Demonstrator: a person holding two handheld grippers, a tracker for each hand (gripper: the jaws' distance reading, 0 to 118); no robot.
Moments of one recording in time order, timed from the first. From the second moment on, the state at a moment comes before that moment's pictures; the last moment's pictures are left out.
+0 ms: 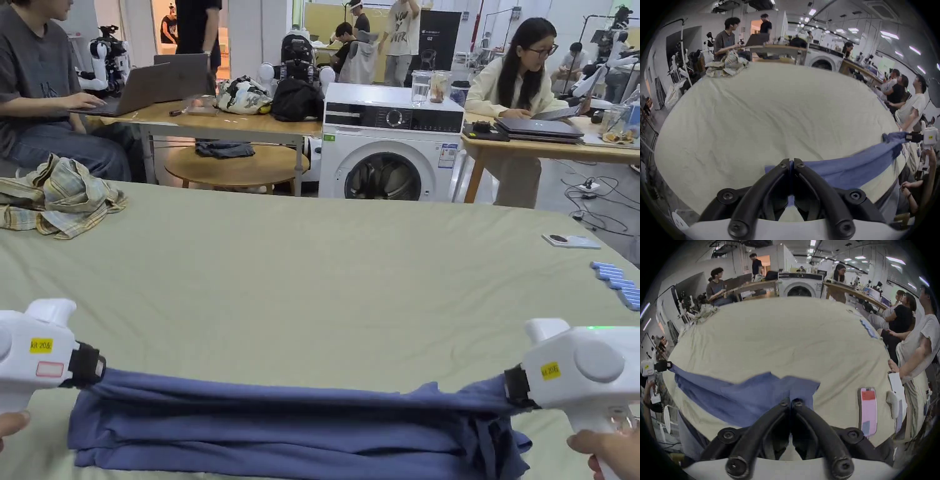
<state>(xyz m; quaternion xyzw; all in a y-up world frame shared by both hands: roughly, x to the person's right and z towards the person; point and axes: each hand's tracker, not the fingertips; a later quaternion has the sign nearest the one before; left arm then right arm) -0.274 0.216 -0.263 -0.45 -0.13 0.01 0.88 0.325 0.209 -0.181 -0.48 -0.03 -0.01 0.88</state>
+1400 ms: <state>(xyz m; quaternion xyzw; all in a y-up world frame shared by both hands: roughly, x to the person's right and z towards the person) -0.184 0.229 -0.213 -0.09 -0.04 -0.02 1.00 0.196 0.202 -0.189 -0.07 -0.12 -0.03 0.99</state>
